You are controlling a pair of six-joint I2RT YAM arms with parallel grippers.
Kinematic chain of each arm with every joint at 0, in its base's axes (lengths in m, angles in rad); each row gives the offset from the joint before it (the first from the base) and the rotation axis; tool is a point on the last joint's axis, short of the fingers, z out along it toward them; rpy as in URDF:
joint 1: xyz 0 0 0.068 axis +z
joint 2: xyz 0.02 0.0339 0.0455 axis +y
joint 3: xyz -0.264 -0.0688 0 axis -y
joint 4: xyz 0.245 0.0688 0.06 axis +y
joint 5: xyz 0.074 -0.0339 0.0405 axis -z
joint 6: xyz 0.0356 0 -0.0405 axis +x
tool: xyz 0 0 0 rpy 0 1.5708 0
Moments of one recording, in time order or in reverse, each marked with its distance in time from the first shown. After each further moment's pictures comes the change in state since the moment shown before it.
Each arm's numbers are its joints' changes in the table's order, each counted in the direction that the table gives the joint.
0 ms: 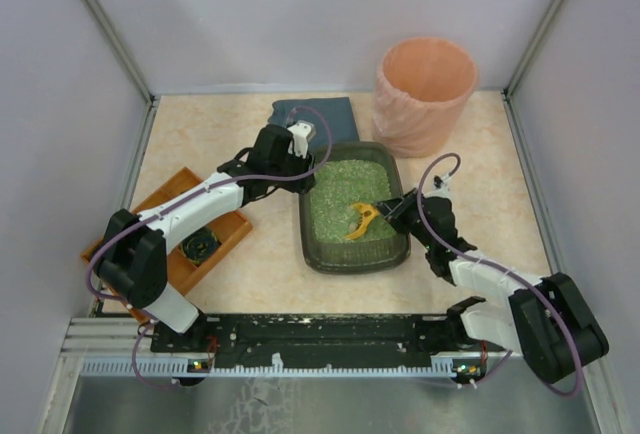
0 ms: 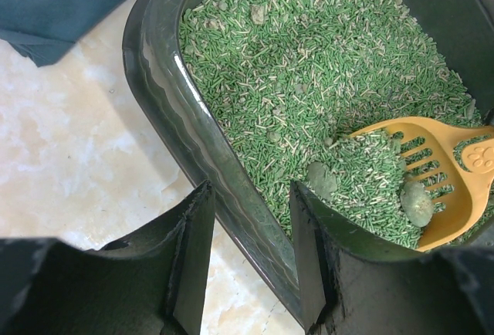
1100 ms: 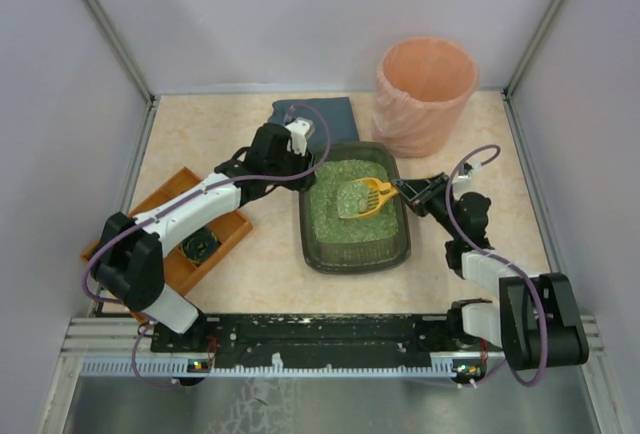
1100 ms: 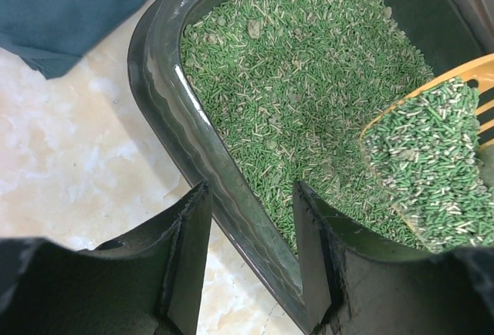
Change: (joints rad) left arm 0.000 -0.021 0.000 -0.014 0.000 0.000; right arm -0.336 0.039 -0.045 -0.387 -0.423 0.137
